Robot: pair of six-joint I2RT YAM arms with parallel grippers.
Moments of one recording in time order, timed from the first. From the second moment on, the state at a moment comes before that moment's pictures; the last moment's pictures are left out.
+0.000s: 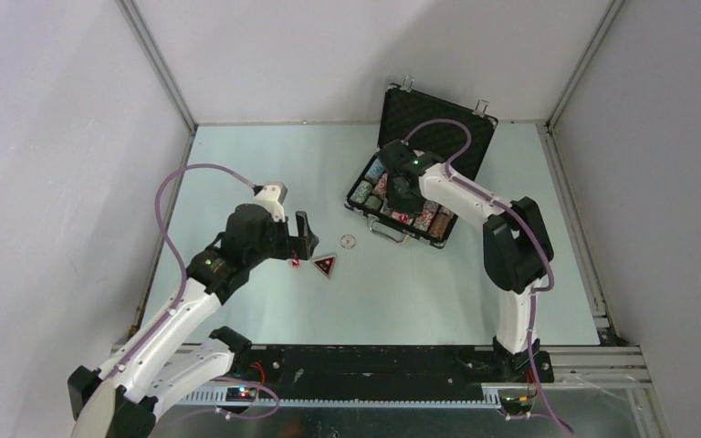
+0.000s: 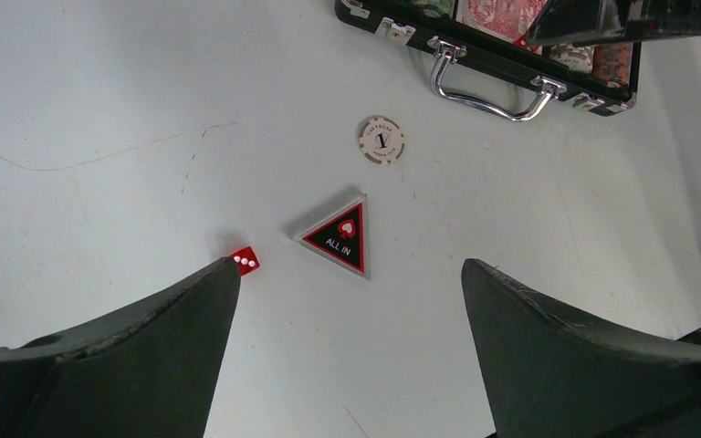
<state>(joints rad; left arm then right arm) -0.50 0.85 0.74 -0.46 -0.02 -0.35 0.60 1.96 1.60 -0.84 0.20 0.69</state>
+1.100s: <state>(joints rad) -0.51 0.85 0.74 -0.46 -0.03 -0.35 0.51 2.04 1.58 -0.79 0.16 0.91</state>
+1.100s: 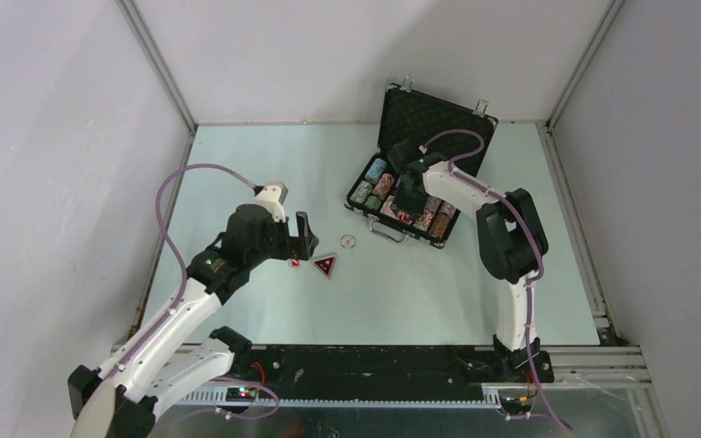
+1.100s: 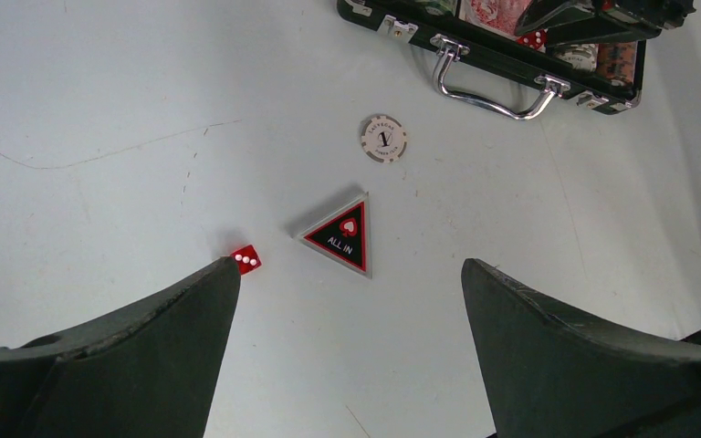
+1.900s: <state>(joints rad) -0.51 0.85 0.74 -0.48 -0.05 -0.34 0.49 2.05 1.65 -0.85 0.21 0.88</state>
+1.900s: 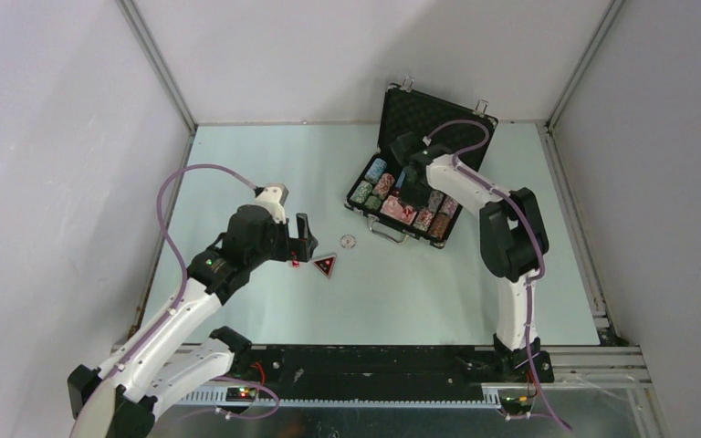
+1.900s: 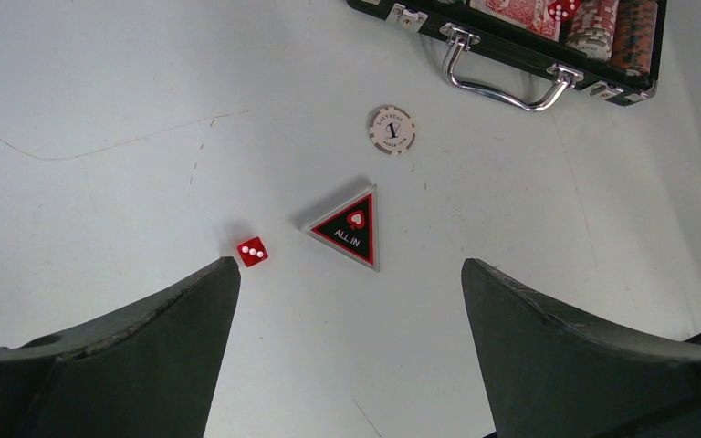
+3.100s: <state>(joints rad) -0.52 0.86 0.74 -0.48 -0.05 -0.34 0.46 2.06 1.58 -0.78 0.03 0.65</state>
